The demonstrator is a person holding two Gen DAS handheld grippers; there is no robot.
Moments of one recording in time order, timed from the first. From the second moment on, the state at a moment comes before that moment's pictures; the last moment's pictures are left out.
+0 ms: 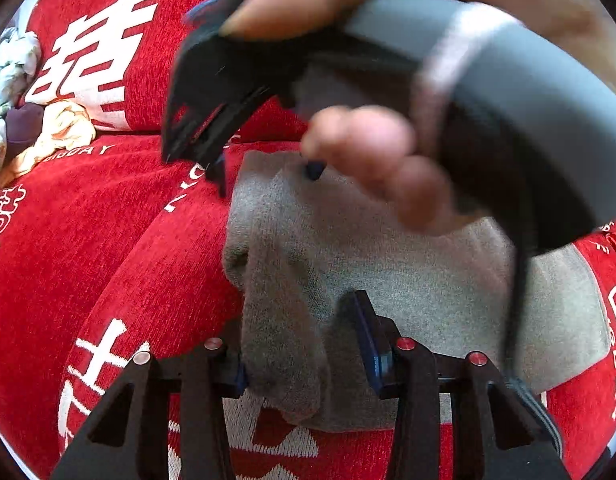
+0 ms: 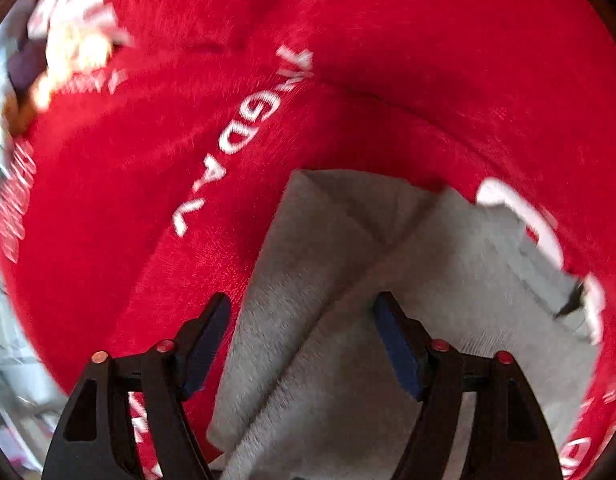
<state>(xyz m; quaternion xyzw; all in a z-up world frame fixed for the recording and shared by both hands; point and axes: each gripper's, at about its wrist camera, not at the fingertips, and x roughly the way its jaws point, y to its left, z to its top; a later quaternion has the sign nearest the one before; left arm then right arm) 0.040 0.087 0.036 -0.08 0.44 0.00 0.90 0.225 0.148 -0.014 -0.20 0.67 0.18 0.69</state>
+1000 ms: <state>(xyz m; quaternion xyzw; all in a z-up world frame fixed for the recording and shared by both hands) 0.031 0.087 0.040 -0.06 0.42 0.07 0.90 0.191 -0.020 0.050 0.11 0.51 0.33 0.79</state>
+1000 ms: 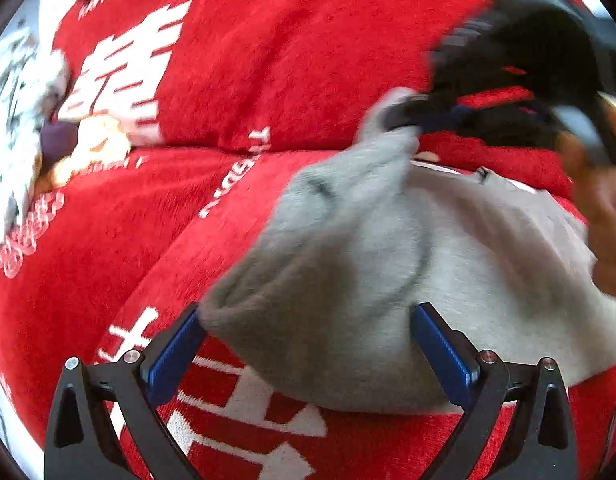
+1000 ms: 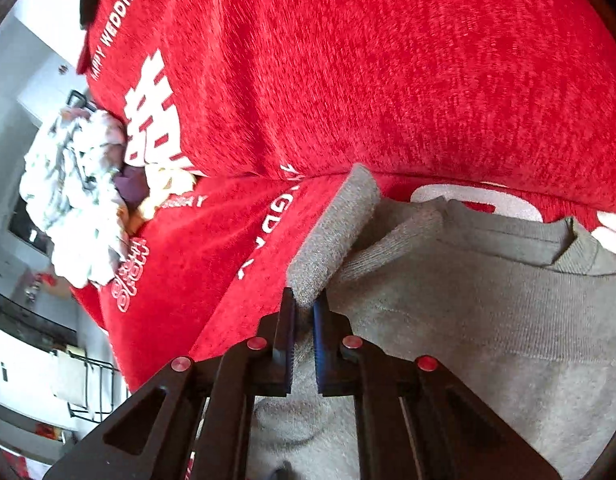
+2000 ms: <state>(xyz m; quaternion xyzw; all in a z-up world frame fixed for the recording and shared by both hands) 0.056 0.117 0.033 -0.17 0.42 -0.06 0.89 0.209 0.008 0.084 0.00 0.54 0.23 0.81</state>
